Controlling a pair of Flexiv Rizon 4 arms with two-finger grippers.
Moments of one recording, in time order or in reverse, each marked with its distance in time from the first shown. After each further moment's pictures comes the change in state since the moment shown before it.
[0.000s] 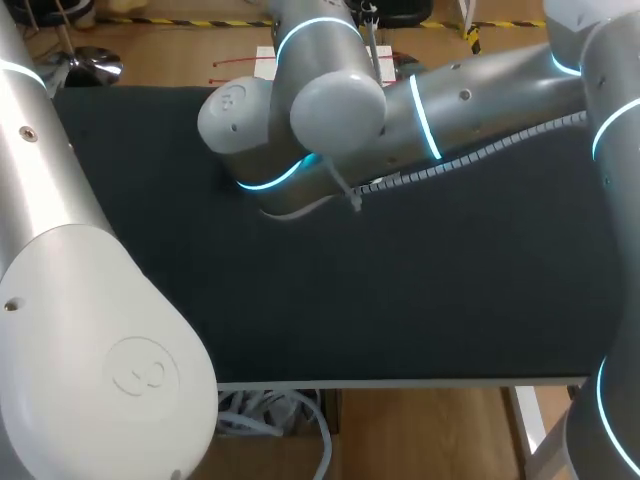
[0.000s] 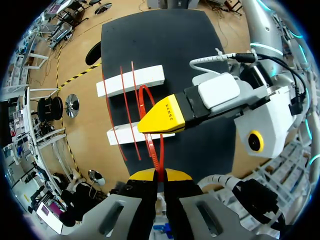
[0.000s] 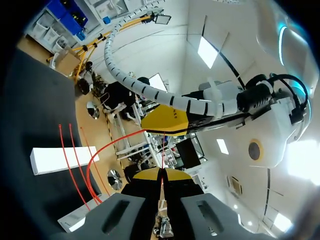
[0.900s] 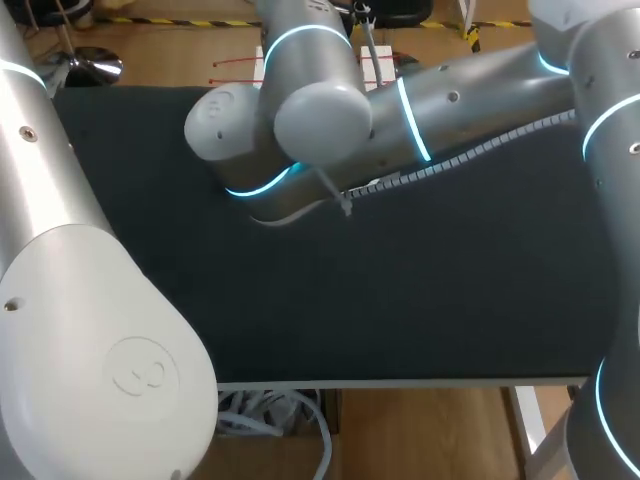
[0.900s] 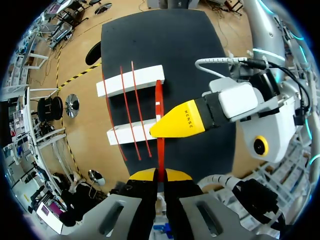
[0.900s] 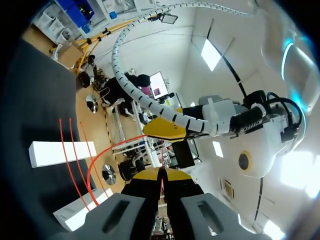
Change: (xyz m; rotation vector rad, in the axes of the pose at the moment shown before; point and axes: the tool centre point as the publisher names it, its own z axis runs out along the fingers) left arm 0.000 0.000 0.000 0.000 0.000 0.000; right arm -0.004 0.009 -0.012 0.023 -0.026 -0.078
